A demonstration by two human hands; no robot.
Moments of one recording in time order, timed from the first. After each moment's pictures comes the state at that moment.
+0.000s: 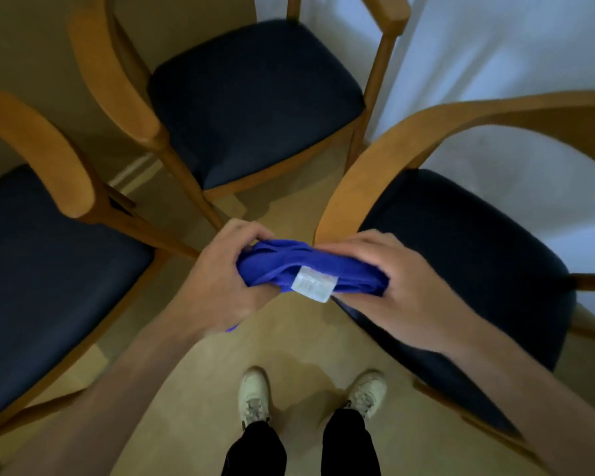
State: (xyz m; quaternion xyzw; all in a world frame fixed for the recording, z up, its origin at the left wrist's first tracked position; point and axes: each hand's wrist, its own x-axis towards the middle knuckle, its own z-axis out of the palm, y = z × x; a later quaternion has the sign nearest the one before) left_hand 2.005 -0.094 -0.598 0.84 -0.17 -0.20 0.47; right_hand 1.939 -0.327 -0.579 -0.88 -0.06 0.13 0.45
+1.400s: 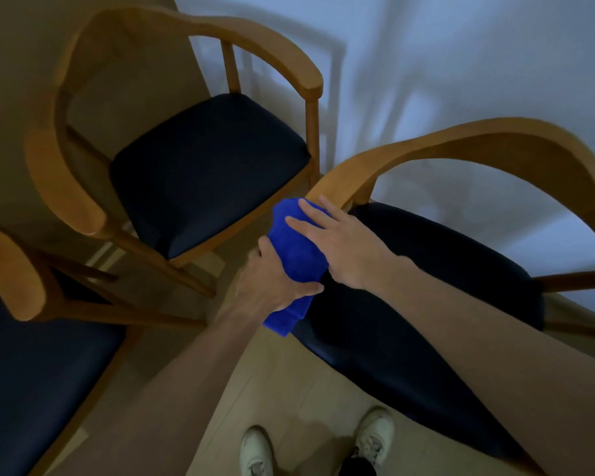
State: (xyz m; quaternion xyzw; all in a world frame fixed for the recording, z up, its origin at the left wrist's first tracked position) left_hand 2.062 -0.248 -0.660 0.93 -0.06 -0.28 0.21; right_hand 2.035 -0.408 -0.621 -0.98 -0.10 0.16 0.05
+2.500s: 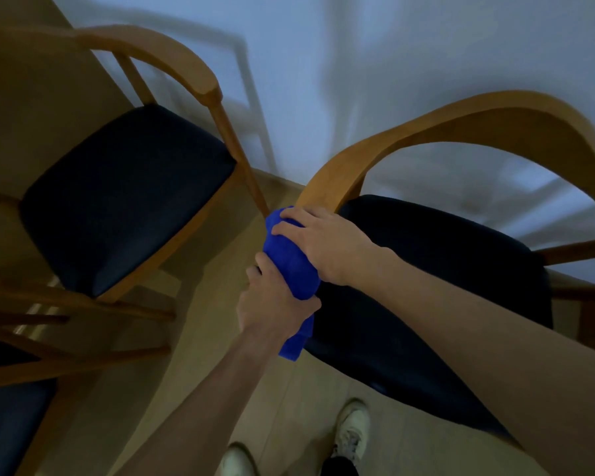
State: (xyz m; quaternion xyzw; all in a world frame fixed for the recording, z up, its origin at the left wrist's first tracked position) left_hand 1.994 -0.383 -0.668 0.96 -0.11 -0.20 0.16; right_hand 1.996 -0.525 -0.633 -0.99 -0.08 0.10 0.07
